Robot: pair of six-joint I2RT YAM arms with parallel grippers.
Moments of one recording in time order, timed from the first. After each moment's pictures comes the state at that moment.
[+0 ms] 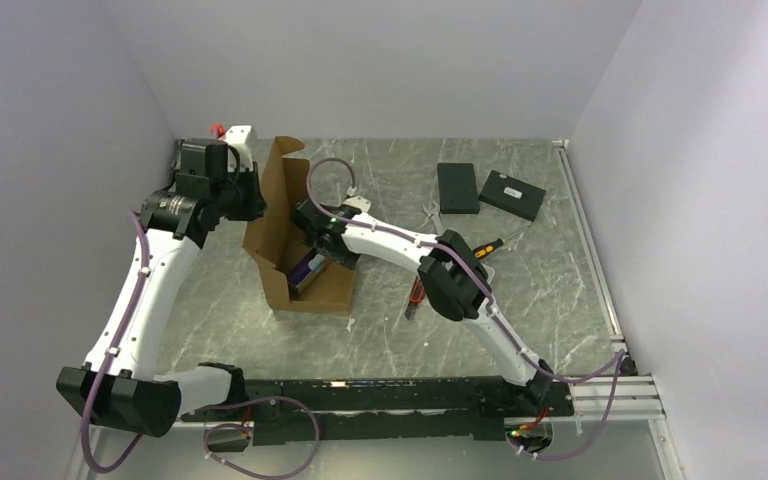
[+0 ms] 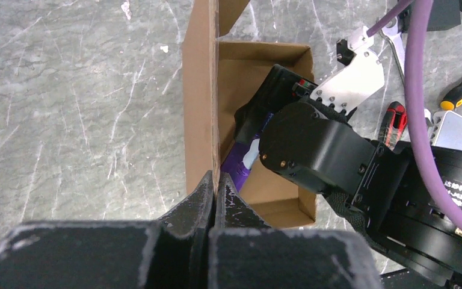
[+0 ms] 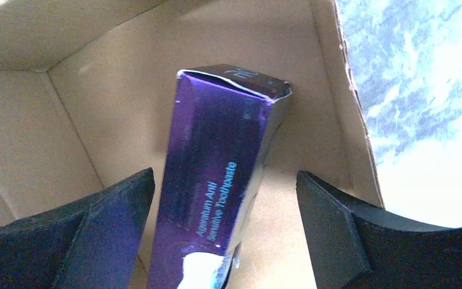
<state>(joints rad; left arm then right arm) -0.19 1.21 1.40 -0.86 0.08 -0.18 0.95 2.38 2.03 -0.81 0.45 1.36</state>
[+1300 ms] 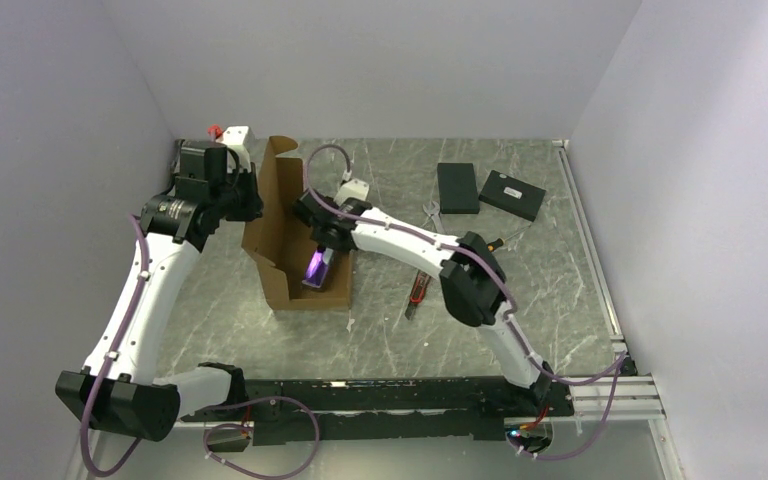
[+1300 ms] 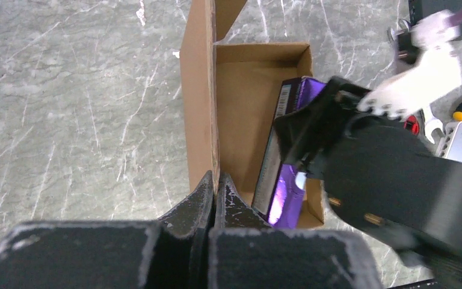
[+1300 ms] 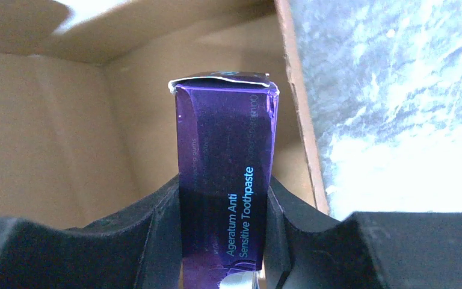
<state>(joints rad) -0.19 1.20 1.37 -0.83 0.04 -0.18 0.97 2.27 1.99 -0.80 0.53 1.22</state>
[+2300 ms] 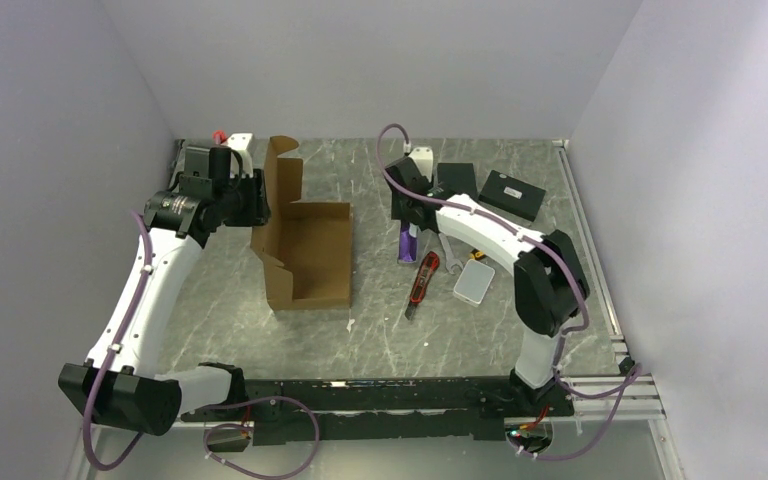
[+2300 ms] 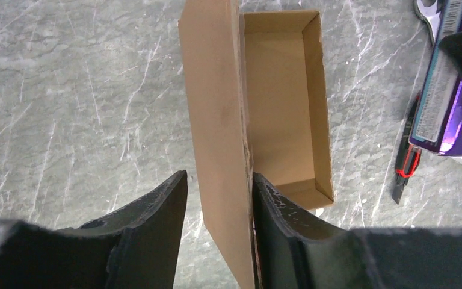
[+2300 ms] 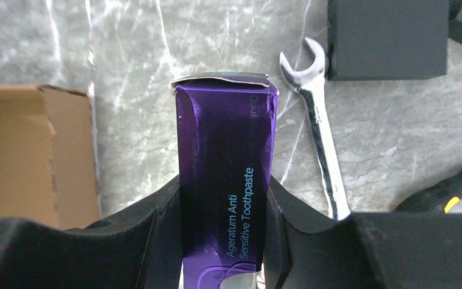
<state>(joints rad) -0.19 1.22 1.38 -0.90 0.04 -0.16 0.66 1.80 1.46 -0.48 0.48 0.54</state>
